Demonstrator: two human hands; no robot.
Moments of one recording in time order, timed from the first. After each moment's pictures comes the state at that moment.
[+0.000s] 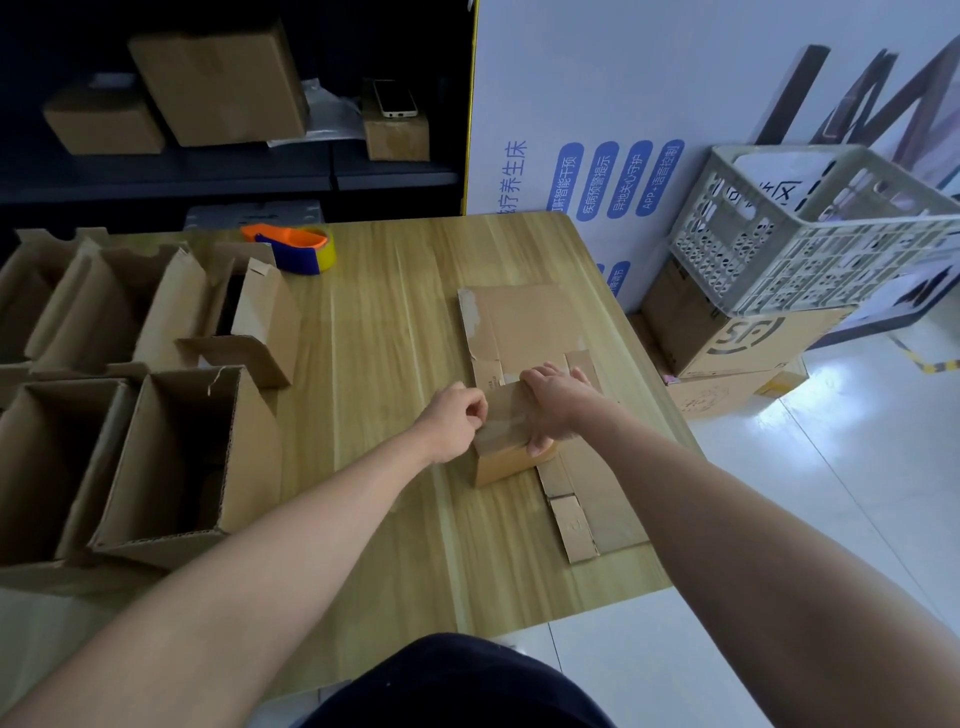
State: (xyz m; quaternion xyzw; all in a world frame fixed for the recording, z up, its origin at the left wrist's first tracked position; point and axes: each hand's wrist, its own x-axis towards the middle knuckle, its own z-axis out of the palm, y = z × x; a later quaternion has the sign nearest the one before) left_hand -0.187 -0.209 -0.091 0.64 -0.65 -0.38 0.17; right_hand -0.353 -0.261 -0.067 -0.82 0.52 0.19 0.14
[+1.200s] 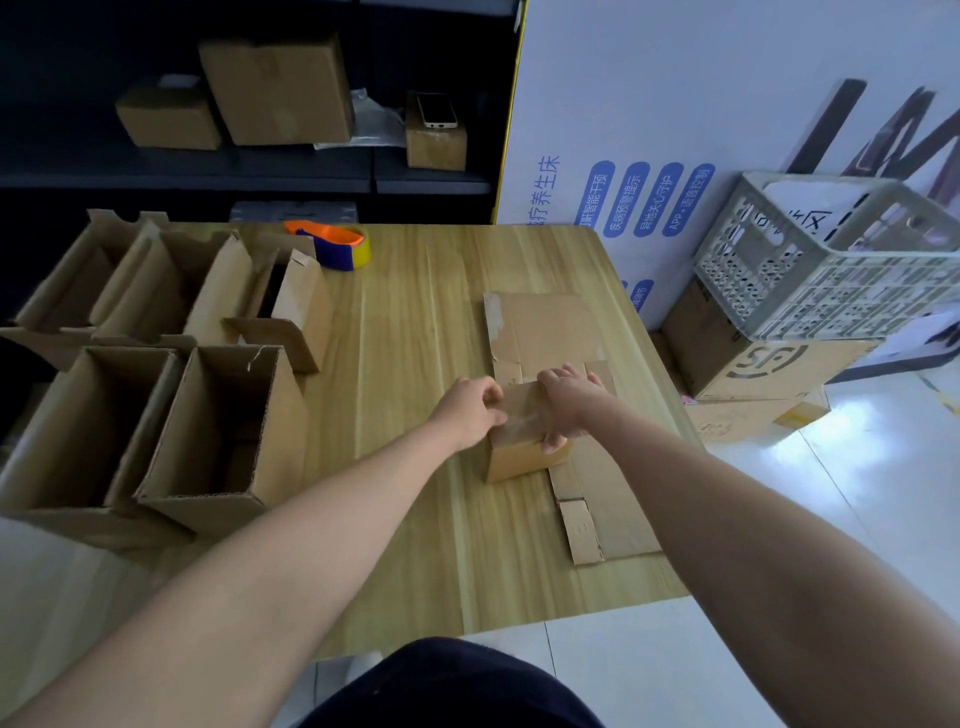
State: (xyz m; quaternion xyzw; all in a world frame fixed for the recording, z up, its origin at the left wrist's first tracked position) left_hand -0.185 -0.202 -0.086 0.67 -0.59 -0.39 0.22; right_hand -0.342 -0.255 -0.058 -0.81 0.52 0.22 0.12
